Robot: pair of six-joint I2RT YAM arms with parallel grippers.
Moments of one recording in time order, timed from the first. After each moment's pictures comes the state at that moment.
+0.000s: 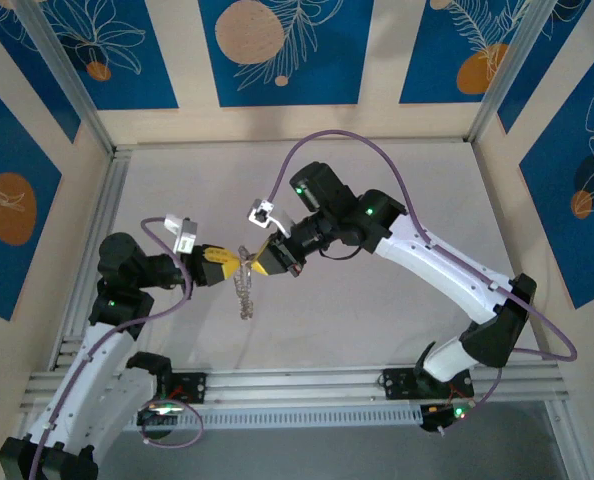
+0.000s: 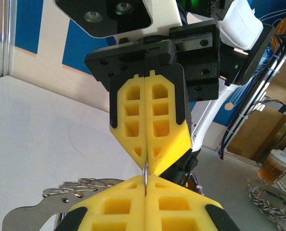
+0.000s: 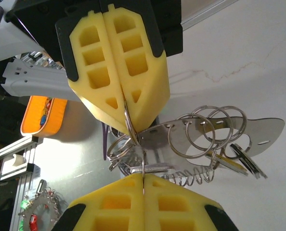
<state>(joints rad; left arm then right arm) -0.23 0.69 0.60 0.16 1.23 -0.39 0.89 1.50 1.61 -0.90 -0.71 0.03</state>
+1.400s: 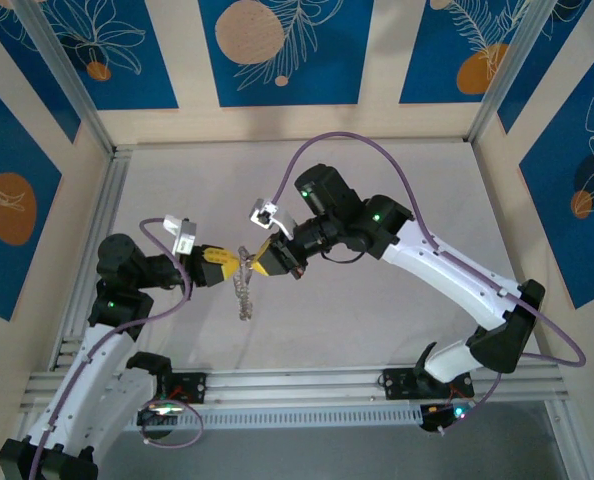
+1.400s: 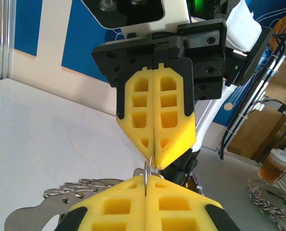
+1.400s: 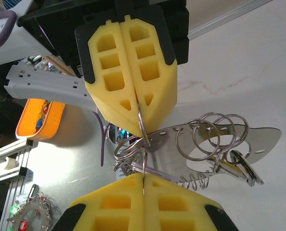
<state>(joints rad) -0.23 0.69 0.60 0.17 1.23 -0.40 0.91 1.45 1.57 -0.83 -0.70 0.03</state>
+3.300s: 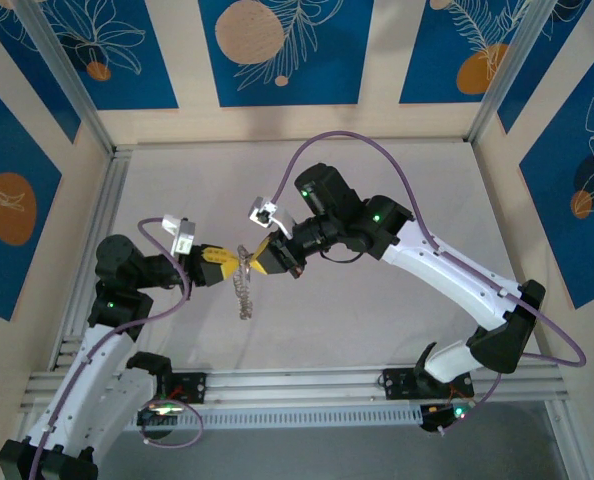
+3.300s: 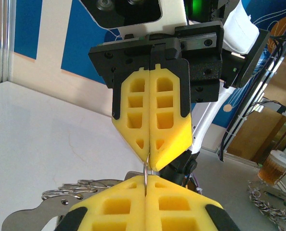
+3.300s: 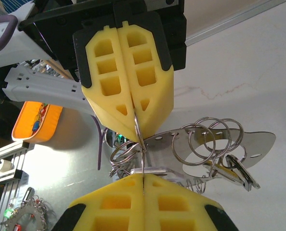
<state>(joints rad) -0.23 0.68 0.60 0.19 1.23 -0.41 0.91 1.45 1.57 -0.81 -0.69 0.03</state>
